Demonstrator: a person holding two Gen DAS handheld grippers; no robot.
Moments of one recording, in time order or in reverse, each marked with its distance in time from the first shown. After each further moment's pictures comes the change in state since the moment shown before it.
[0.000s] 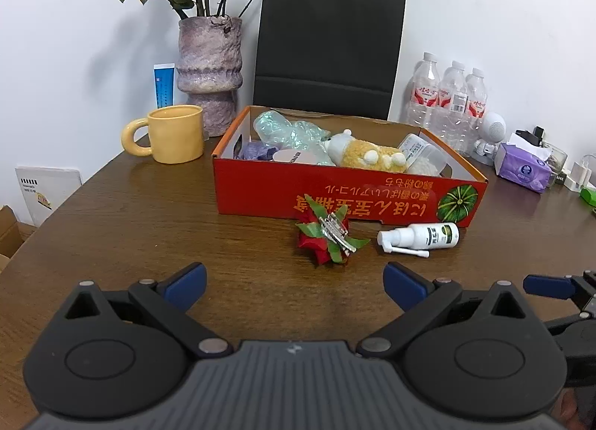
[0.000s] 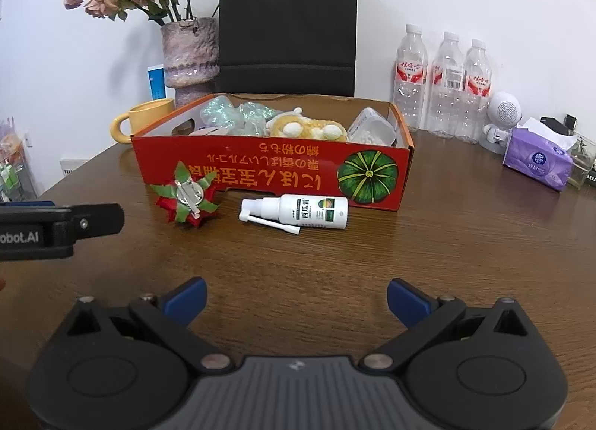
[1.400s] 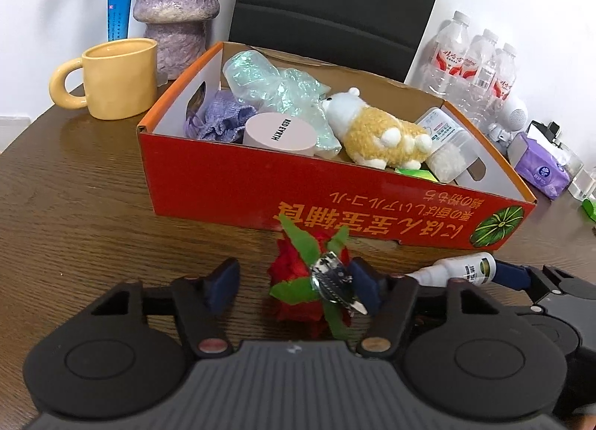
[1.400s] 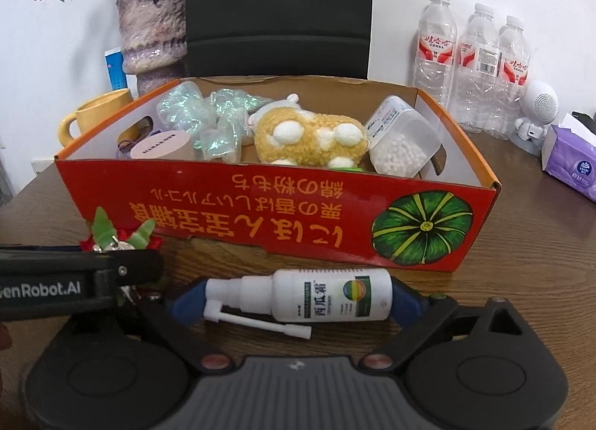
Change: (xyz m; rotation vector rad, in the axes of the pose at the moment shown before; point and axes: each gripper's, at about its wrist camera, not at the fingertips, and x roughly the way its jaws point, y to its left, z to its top) left arm 0.121 0.009 0.037 -0.082 0.204 -0.104; right arm 0.112 0.009 0.055 0.030 0.071 -0.029
